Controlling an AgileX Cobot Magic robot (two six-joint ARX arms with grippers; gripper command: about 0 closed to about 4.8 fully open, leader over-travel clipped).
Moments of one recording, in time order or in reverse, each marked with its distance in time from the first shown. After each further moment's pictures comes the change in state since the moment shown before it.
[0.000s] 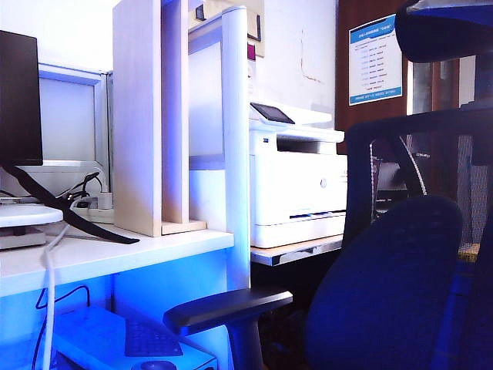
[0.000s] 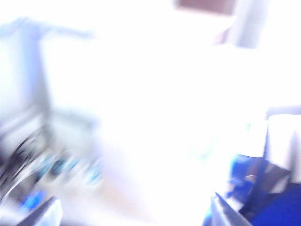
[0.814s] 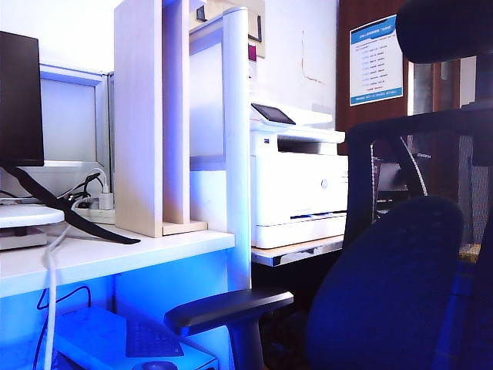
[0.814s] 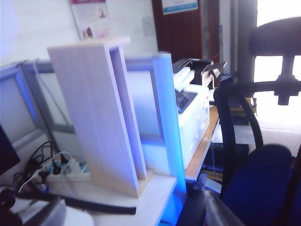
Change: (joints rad) left arm -0.341 -0.915 -0.494 -0.269 -0.411 0.089; right arm -0.143 -0.161 0.029 -0.120 0.219 -0.390
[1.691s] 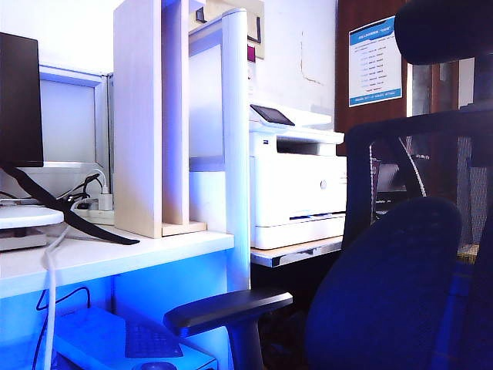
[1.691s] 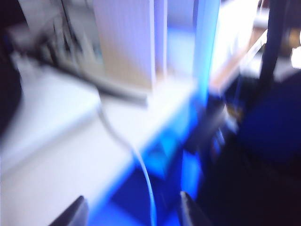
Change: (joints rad) left arm 0.001 -0.485 -0.658 -0.076 -0.182 -0.050; right arm 0.028 -0.492 -0.173 -0.474 0.458 -0.253
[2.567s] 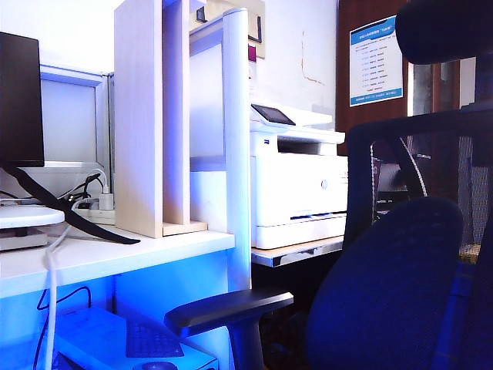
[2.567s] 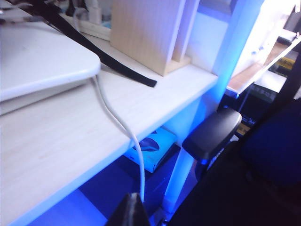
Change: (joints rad) left arm 0.000 0.000 -0.509 0.503 -0.022 -0.200; right arm 0.002 -0.015 -0.356 0.390 0.082 0.044
